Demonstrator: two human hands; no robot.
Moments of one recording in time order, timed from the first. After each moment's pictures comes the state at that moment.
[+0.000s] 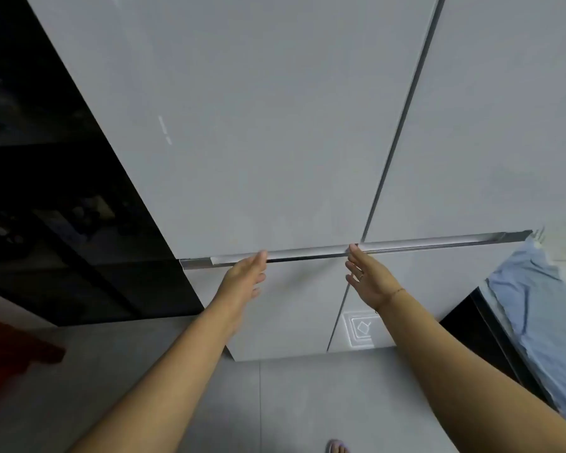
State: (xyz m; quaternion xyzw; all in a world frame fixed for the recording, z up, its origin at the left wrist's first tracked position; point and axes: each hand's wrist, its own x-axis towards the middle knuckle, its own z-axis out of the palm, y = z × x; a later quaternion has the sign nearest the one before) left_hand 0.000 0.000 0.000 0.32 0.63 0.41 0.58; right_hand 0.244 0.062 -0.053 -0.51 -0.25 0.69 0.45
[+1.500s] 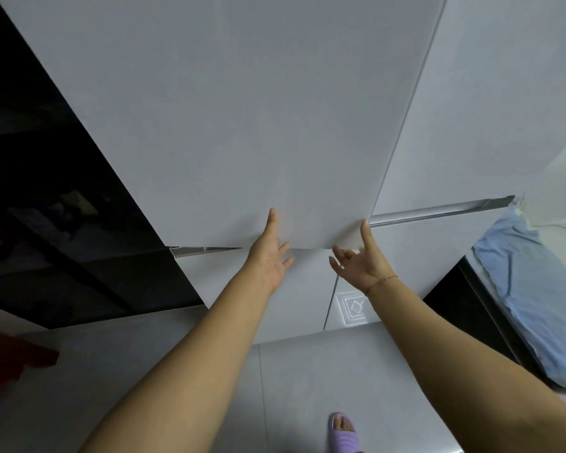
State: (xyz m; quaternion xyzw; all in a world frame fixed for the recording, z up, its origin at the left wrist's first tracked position) left_hand 0.058 0.023 0.016 0.21 0.54 0.45 0.68; right_hand 0.237 0.041 -0.056 -0.42 -0.06 0.74 0.53
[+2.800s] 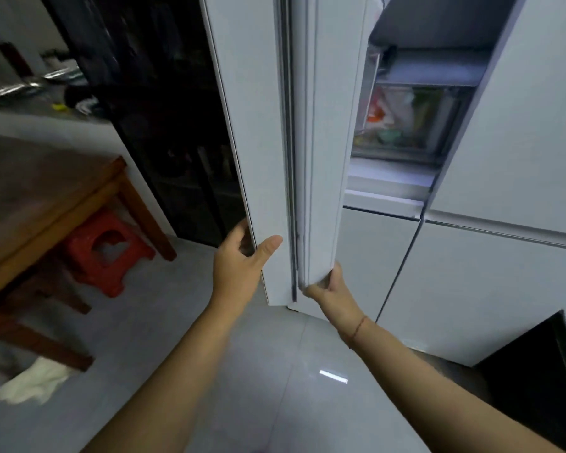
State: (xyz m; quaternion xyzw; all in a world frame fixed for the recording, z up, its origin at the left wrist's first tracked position) left_hand 0.019 -0.264 0.048 0.39 0.68 0.59 0.20; right_hand 0.167 -0.198 -0.006 -0.36 -0.59 0.67 0.28
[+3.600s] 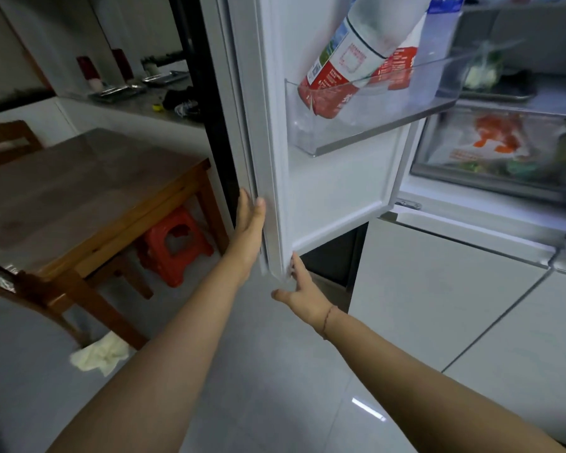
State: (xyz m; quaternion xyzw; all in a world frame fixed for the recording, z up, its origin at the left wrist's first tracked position) left_hand -0.187 -0.317 0.084 0.32 0.70 0.58 0.26; right_hand -0.070 -0.274 0.009 -0.28 -0.69 0.66 0.11
